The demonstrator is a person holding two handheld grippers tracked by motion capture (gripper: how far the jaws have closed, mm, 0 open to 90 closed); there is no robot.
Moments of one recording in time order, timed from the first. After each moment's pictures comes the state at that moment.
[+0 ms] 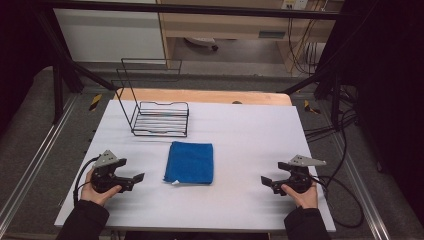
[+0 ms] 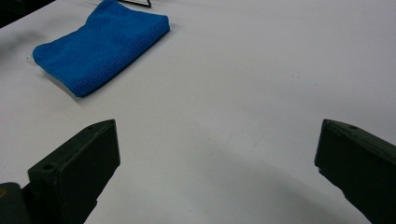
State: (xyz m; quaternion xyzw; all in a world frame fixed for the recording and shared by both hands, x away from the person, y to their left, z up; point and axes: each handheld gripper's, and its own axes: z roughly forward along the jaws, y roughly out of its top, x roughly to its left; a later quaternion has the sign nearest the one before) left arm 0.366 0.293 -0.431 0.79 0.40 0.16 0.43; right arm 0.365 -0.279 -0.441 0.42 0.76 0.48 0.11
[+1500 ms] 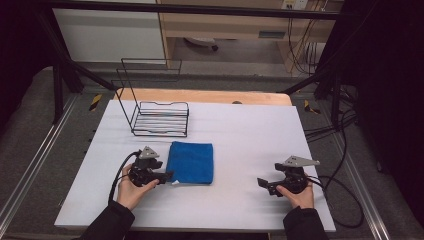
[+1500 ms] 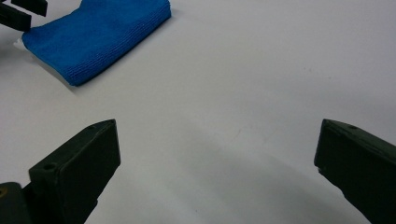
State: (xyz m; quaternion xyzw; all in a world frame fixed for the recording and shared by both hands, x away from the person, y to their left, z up) left arm 0.387 0.195 -0.430 0.83 0.41 0.11 0.36; right arm 0.365 -0.267 -0.444 0.42 0.78 0.45 0.12
